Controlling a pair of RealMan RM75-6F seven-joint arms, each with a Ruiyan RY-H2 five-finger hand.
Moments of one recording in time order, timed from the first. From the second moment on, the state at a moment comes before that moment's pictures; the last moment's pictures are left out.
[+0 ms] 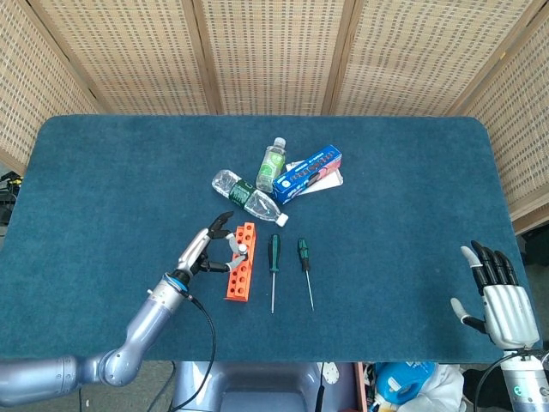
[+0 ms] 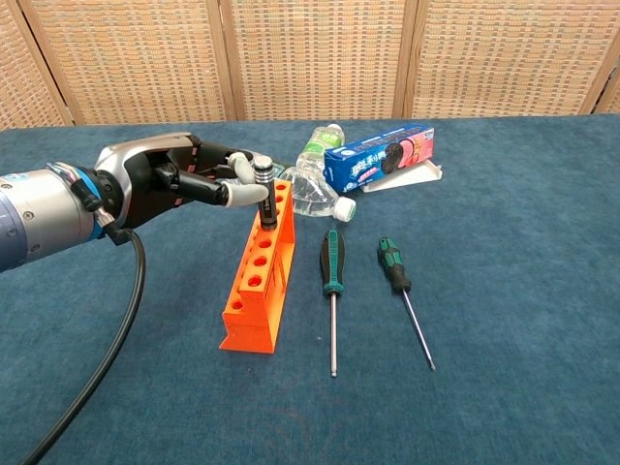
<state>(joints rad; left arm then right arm) -0.67 -1.59 -0.33 -1.74 0.86 0.91 -0.24 0.08 -1.16 0.06 -1.59 -1.55 1.52 0.00</state>
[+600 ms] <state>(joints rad) -0.67 -1.57 -0.33 -1.75 0.91 0.89 -0.25 0.07 -1.16 0.06 -1.59 -1.55 1.52 0.00</state>
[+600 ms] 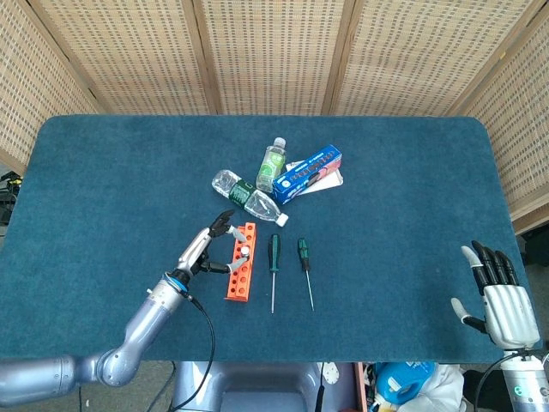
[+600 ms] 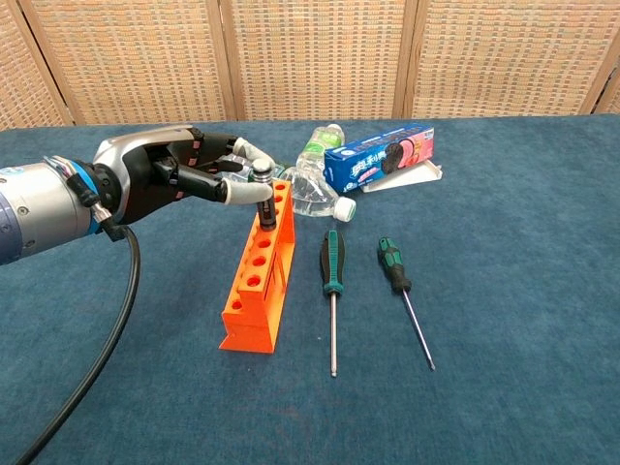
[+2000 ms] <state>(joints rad) -0.17 -1.32 0.01 -1.62 1.55 1.55 0.31 0.07 -1.18 0.06 -1.60 -1.56 1.53 -0.09</state>
